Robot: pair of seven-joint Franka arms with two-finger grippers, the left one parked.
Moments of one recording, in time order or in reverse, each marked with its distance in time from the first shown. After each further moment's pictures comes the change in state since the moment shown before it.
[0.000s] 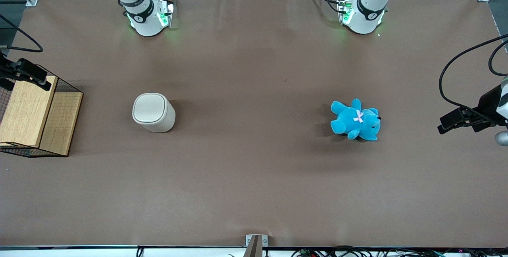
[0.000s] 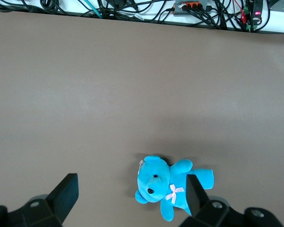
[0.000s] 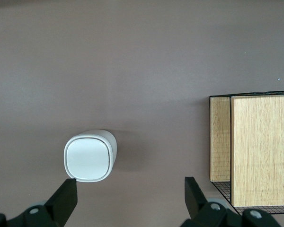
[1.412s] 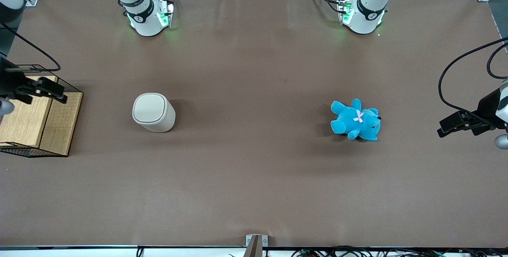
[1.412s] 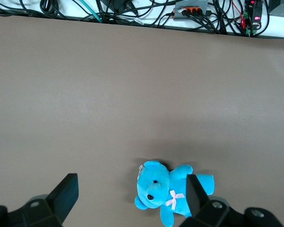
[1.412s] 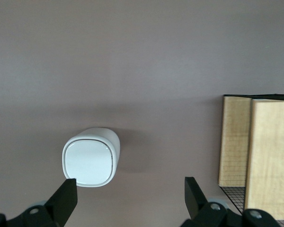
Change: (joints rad) arm 0.027 0.104 0.015 -0.005 0.002 0.029 -0.001
